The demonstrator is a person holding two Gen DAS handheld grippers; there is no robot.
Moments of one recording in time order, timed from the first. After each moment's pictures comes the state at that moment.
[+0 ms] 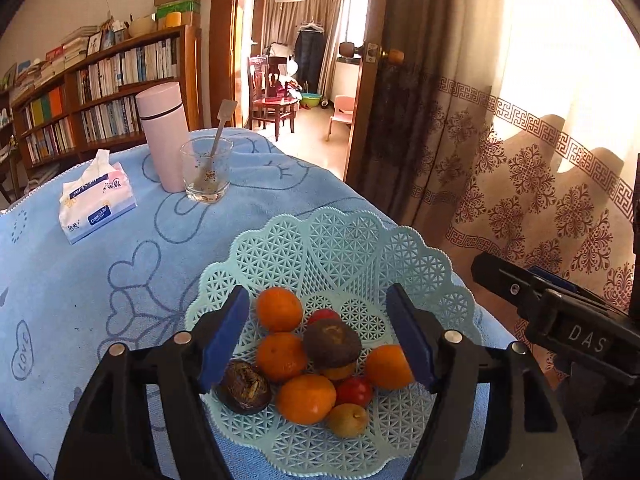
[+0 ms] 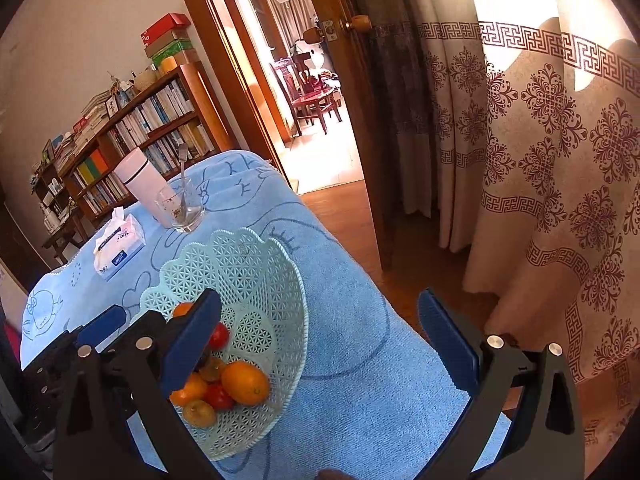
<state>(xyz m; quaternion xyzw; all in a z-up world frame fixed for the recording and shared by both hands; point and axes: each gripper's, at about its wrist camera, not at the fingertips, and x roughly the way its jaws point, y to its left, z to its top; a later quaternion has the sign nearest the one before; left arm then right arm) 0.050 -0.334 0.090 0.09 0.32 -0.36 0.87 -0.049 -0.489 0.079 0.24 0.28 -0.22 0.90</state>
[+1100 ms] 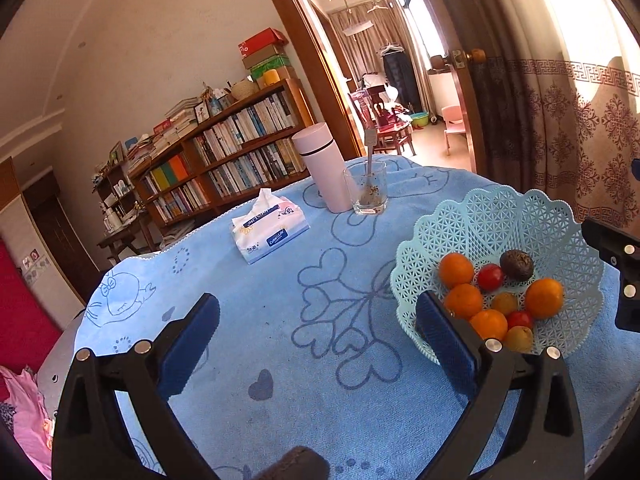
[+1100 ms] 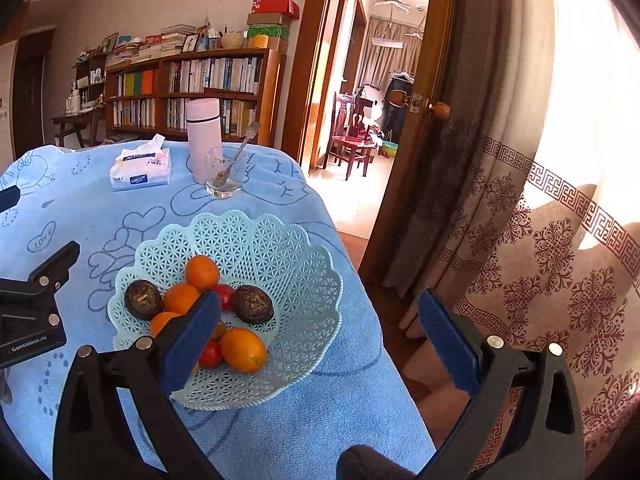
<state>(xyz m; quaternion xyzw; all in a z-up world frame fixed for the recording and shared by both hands) 0.008 -0.252 0.094 0.22 0.21 -0.13 0.94 -0.054 -0.408 0.093 -0.04 0.28 -0.19 0.94</state>
